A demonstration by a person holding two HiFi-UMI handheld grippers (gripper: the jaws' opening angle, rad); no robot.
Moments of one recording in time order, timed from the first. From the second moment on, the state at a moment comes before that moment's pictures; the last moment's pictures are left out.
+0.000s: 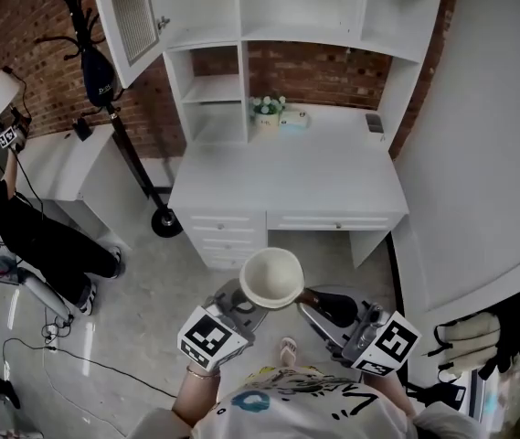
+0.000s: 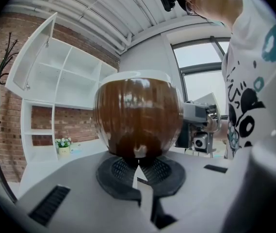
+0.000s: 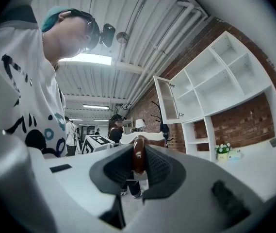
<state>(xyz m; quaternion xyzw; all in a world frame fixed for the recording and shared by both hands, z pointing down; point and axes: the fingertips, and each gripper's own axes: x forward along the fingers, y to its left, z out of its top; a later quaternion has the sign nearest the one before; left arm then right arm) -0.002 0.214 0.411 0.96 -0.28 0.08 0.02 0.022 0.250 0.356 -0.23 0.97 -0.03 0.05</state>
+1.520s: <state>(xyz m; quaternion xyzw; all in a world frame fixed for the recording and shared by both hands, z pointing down) 0.067 0.080 0.434 0.95 -0.30 0.09 0.04 0.093 0.111 0.381 -0.19 0.98 -0.05 0.05</state>
